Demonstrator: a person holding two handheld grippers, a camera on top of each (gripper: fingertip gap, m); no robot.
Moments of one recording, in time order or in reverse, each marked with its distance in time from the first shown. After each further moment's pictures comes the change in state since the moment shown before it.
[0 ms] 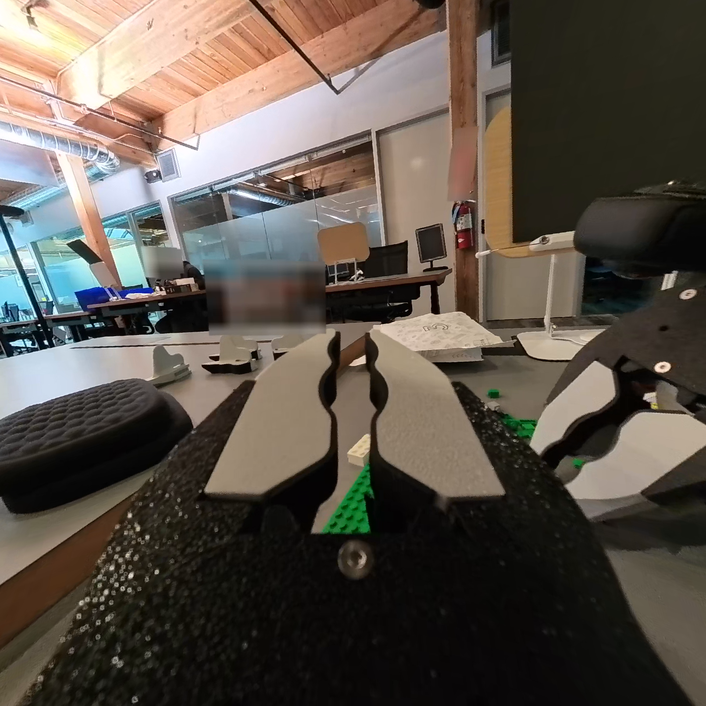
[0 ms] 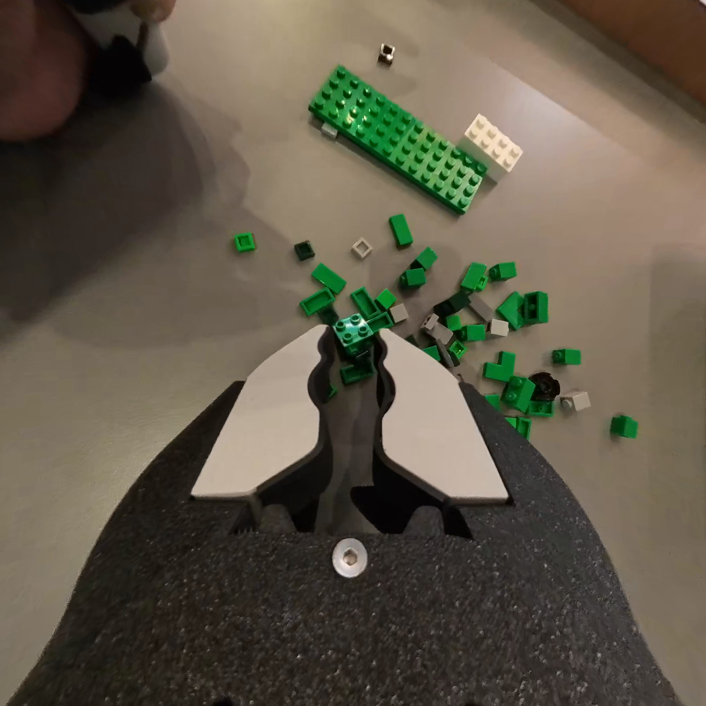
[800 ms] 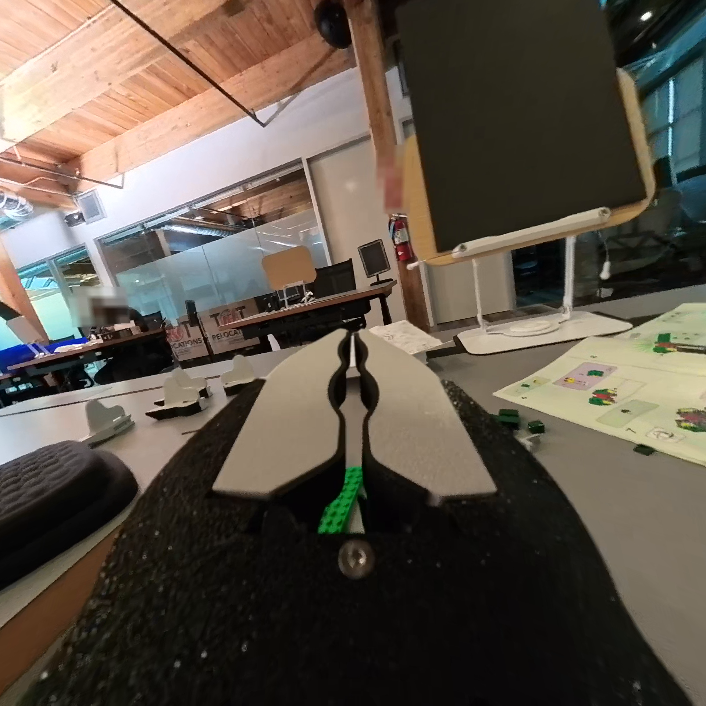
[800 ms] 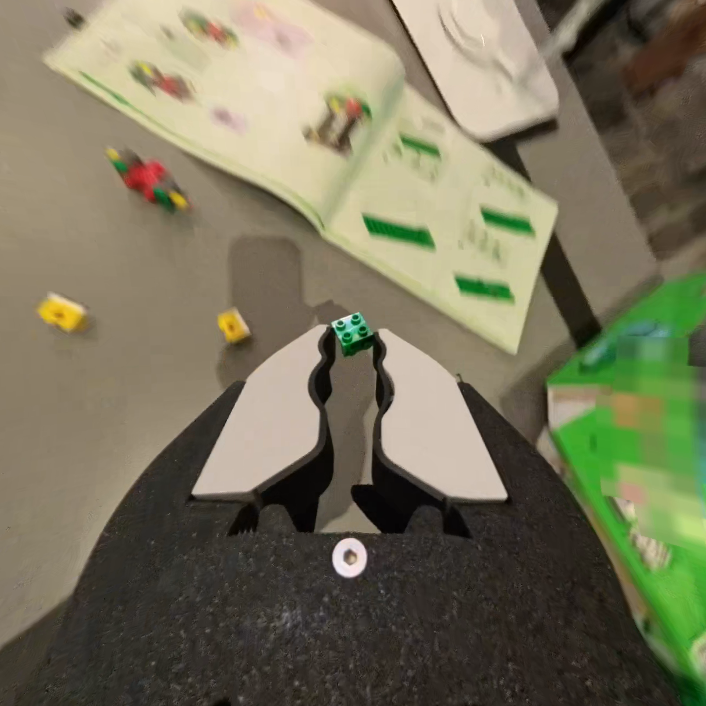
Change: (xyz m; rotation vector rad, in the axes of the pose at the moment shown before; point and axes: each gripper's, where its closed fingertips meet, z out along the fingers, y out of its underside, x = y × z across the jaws) left arm 0.038 -0.012 -0.006 0.061 0.183 0.049; right arm -0.072 0.242 -0.295 -0.192 0.687 0.623
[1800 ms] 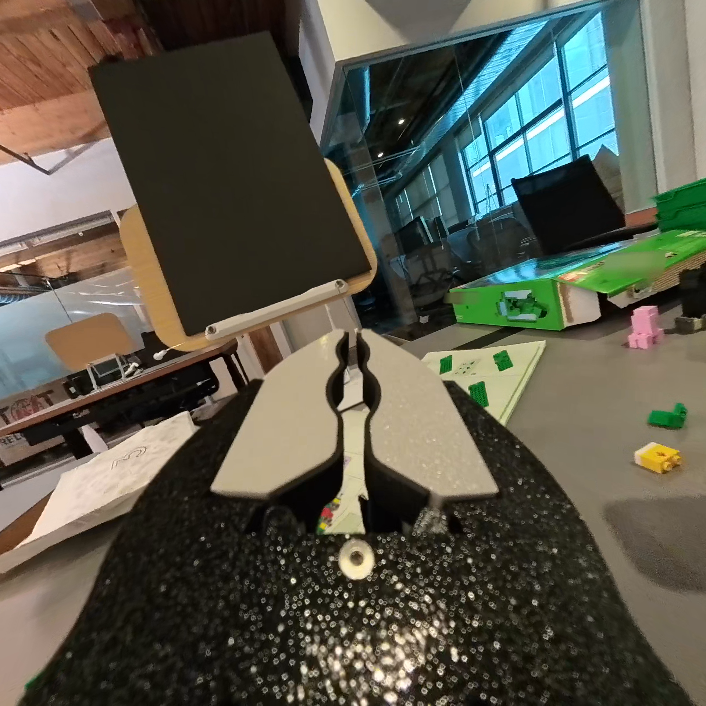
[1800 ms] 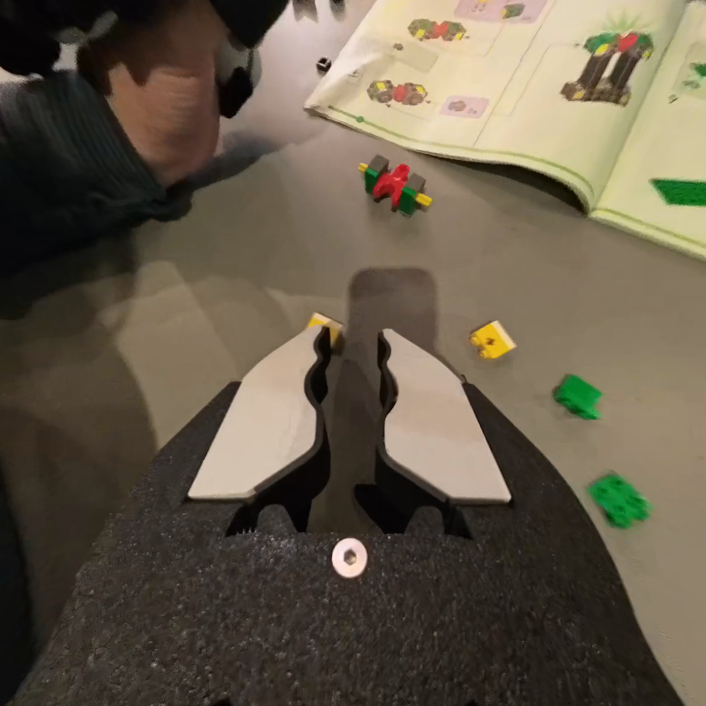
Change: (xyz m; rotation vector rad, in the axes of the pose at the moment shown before) left arm 0.242 -0.048 0.050 0.130 0.451 -0.052; right arm -0.142 -0.002 0.017 0.097 -0.342 0.225
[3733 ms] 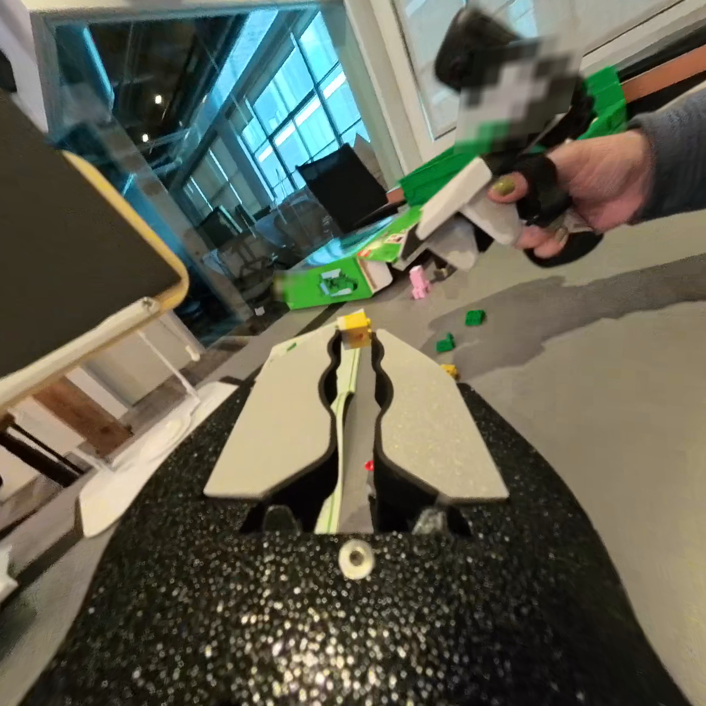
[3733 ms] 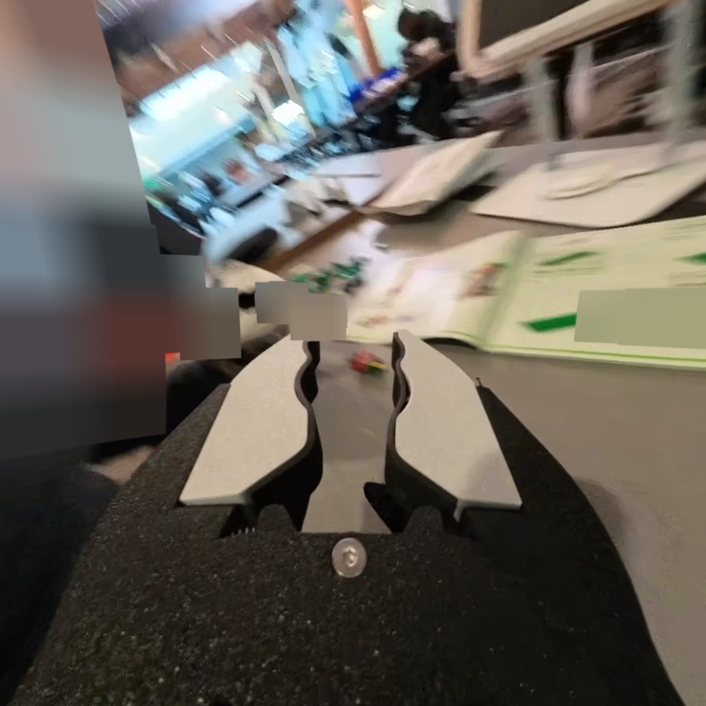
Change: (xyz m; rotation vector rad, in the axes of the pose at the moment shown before) left arm 0.078 -0.009 -0.031 -0.029 0.594 0.012; right arm 0.062 -0.070 -0.080 0.616 -0.219 0.293
